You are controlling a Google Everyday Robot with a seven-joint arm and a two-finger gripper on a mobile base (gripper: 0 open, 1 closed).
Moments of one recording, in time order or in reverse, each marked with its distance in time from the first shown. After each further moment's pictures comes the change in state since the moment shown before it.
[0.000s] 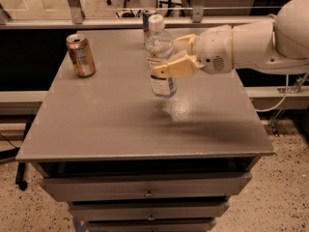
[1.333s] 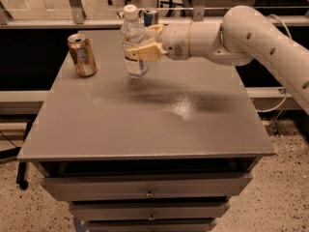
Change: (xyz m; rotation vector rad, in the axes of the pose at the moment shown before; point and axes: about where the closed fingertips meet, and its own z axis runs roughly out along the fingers) arm -0.011 -0.075 0.098 0.008 -0.141 -0.050
